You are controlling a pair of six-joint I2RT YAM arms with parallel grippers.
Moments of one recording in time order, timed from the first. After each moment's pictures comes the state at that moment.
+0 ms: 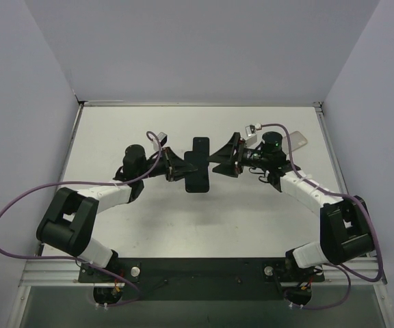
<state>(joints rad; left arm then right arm) -0.42 1.52 0.67 0.74 0.84 -1.46 0.34 1.44 0.78 0.37 -0.90 1.11</state>
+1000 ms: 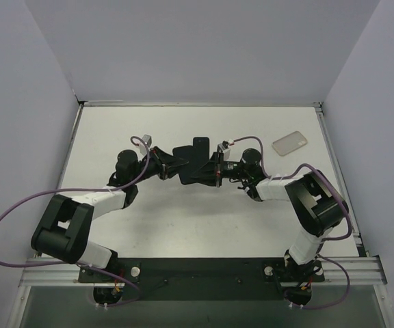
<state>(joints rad) -0.36 1.46 0.59 0.78 0.65 -1.54 0.50 1.72 0.67 1.06 -0.97 1.66</state>
